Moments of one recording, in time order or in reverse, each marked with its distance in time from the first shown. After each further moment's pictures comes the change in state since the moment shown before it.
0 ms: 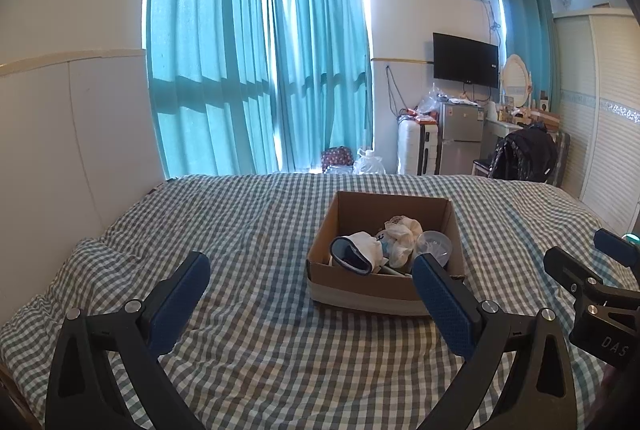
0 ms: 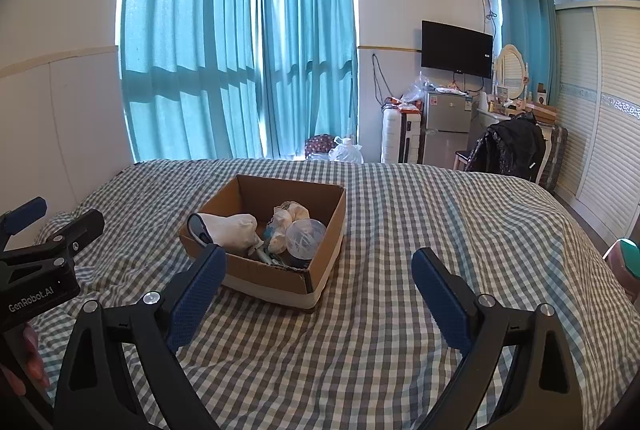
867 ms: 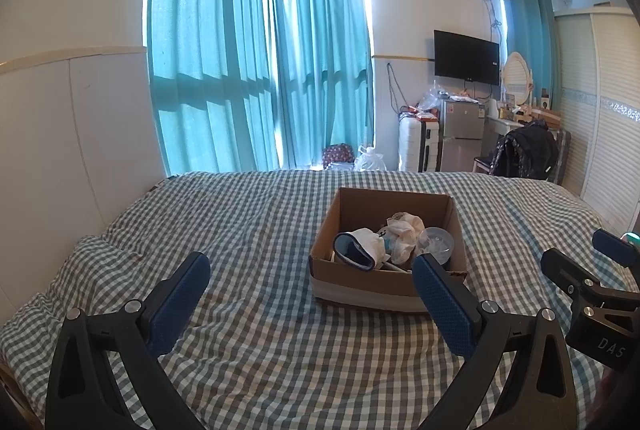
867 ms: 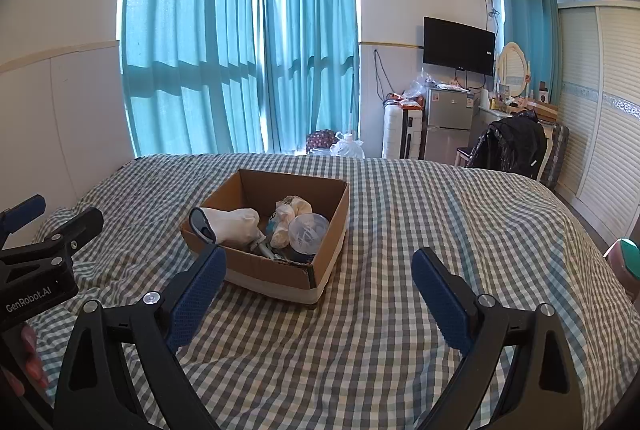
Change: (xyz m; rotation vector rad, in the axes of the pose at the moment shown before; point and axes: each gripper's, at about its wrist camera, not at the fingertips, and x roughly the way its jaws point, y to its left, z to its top) left arm 0.000 0.003 -0.001 -0.002 0.013 0.003; right arm 0.001 0.007 0.000 -0.005 0.015 -0.001
